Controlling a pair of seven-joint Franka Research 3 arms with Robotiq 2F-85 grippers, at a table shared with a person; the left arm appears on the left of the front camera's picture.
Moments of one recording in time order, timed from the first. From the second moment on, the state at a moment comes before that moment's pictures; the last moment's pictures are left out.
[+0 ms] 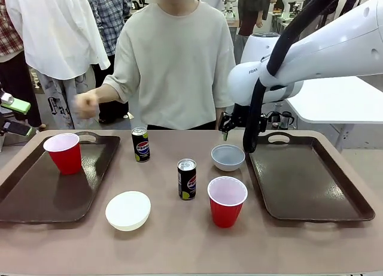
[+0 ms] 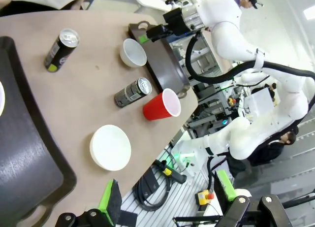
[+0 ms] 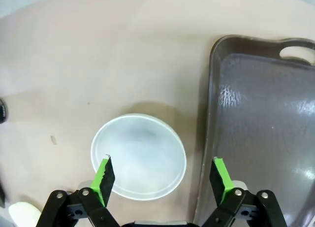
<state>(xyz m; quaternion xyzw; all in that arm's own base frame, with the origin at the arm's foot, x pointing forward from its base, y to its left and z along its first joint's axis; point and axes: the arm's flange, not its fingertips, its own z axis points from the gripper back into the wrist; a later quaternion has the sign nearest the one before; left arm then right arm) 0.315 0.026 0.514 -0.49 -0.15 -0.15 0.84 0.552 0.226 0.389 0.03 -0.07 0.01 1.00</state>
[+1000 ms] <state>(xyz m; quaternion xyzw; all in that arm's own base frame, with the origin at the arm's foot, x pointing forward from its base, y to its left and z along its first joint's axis) 0.315 0.026 0.514 -0.49 -0.15 -0.15 0.84 0.555 0.213 0.356 0.01 -0.01 0.00 1.00</state>
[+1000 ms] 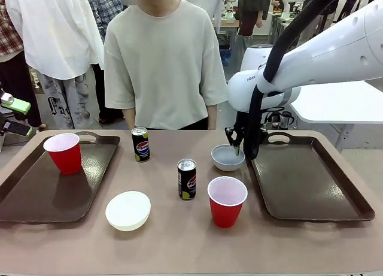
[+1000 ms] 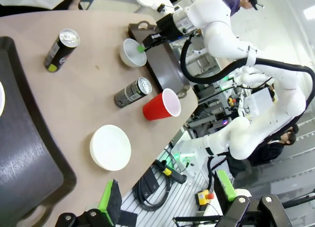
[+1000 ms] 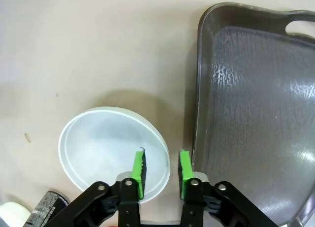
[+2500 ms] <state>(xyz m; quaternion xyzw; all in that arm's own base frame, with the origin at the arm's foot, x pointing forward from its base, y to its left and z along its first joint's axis) 0.315 0.026 0.514 -0.49 -0.15 -0.15 0.84 0.409 0.168 0.559 -0.08 -0.04 0.02 1.00</state>
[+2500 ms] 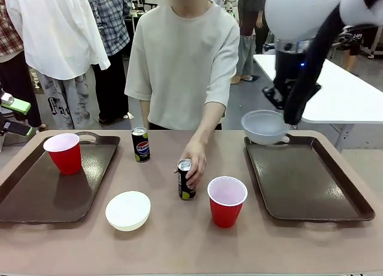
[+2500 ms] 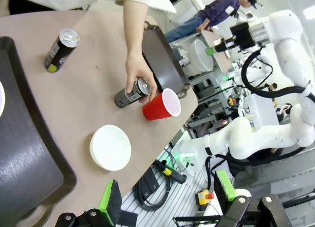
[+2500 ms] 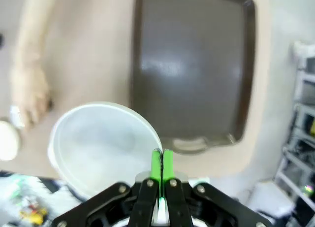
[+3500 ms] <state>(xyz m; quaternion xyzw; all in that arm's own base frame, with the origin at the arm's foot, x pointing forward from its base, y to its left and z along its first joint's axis) 0.315 0.026 0.514 -0.49 -0.15 -0.15 0.84 0.336 0.142 0.536 -0.11 -0.02 0.00 0.99</state>
